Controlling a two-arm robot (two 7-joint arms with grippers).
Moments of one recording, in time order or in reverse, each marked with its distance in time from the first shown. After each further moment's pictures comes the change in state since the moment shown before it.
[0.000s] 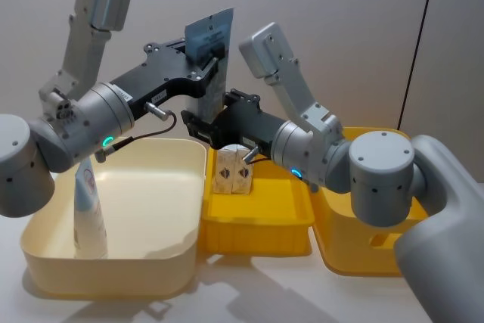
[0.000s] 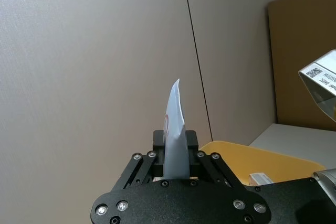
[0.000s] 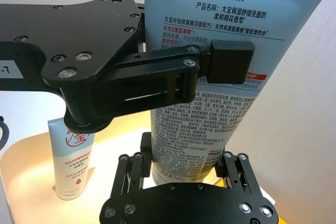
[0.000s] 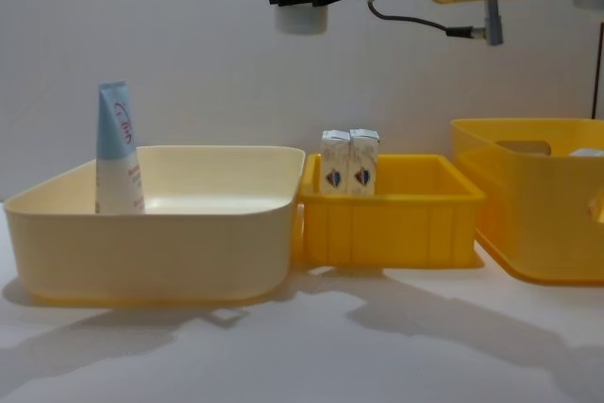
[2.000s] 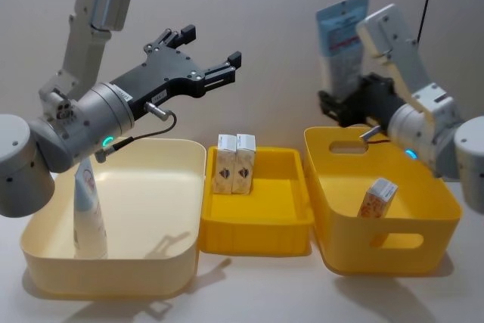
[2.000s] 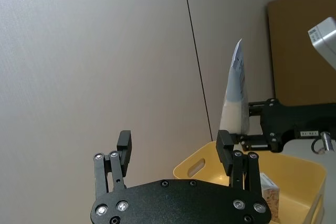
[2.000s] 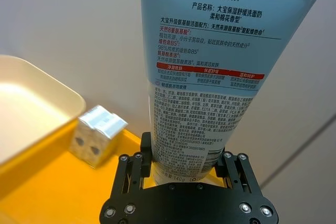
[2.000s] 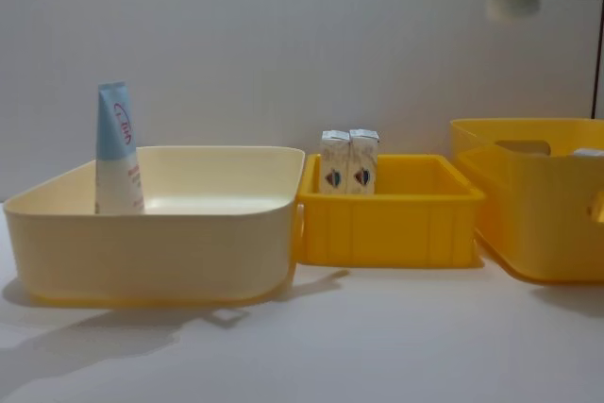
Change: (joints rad) left arm 0.000 0.000 0.000 0.000 0.000 0.000 0.000; right arm -0.055 0.192 0.128 -0.163 -0.104 0.202 -0.174
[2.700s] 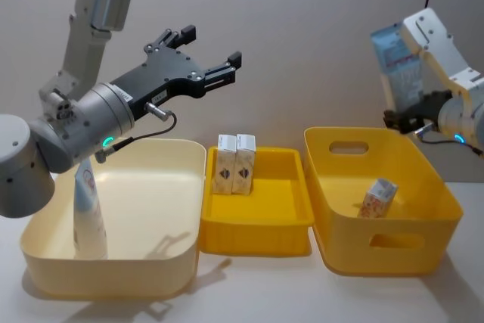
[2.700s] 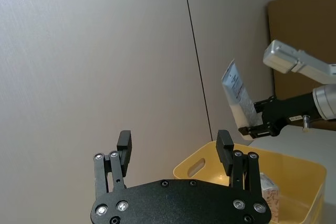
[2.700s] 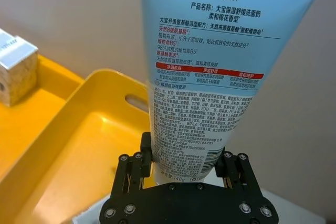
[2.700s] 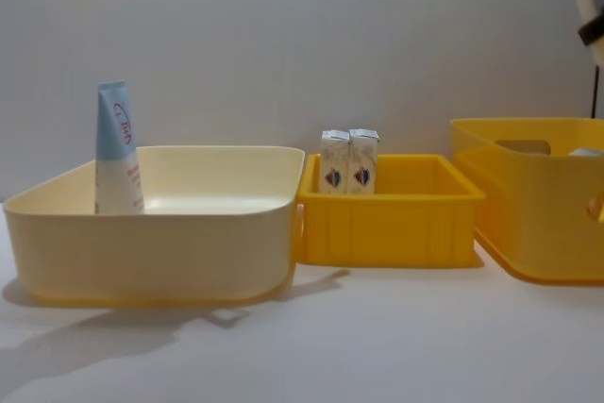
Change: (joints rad) left arm 0.000 0.000 0.000 0.000 0.000 0.000 0.000; right arm 0.171 0.056 -0.013 0.237 -0.079 0.226 0.042
